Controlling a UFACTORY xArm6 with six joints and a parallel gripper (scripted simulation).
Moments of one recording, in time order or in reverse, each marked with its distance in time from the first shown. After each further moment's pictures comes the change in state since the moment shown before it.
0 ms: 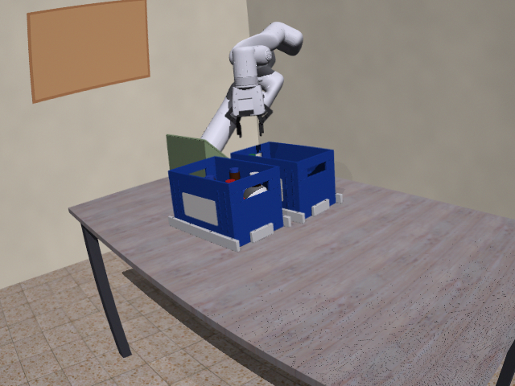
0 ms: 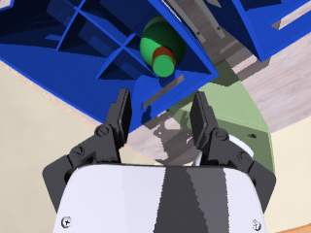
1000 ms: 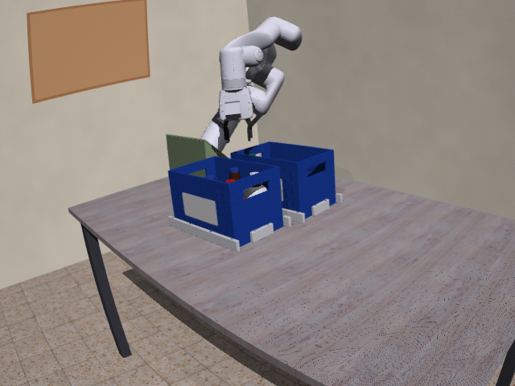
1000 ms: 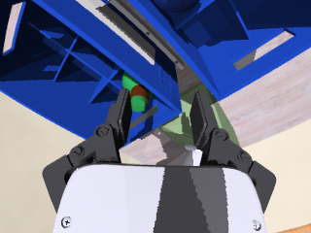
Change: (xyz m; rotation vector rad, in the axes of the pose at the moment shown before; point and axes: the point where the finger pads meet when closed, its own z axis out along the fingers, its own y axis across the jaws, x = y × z) arm 0.066 0.035 0.000 -0.001 0.002 0.001
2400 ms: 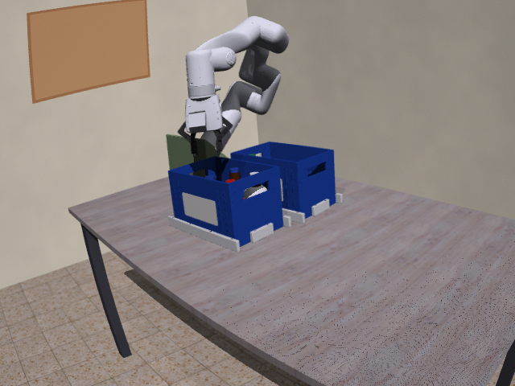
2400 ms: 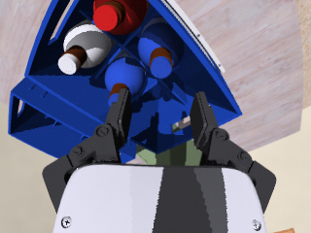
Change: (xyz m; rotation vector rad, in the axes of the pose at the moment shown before) arm 0.153 0.081 0.001 0.001 -0.001 0.000
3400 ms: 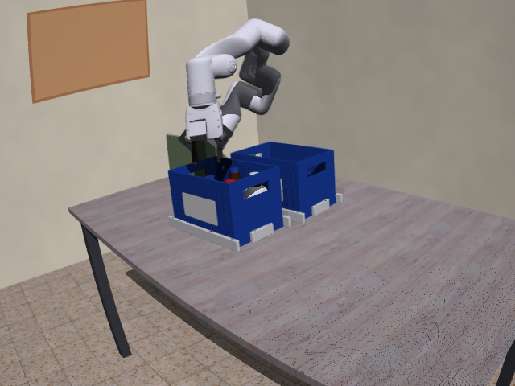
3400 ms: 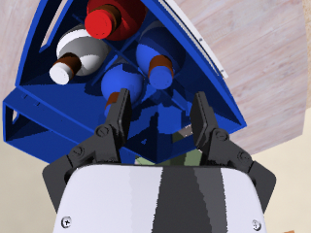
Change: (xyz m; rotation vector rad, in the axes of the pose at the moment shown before) arm 0.002 0.000 0.022 0.000 0.000 -0.001
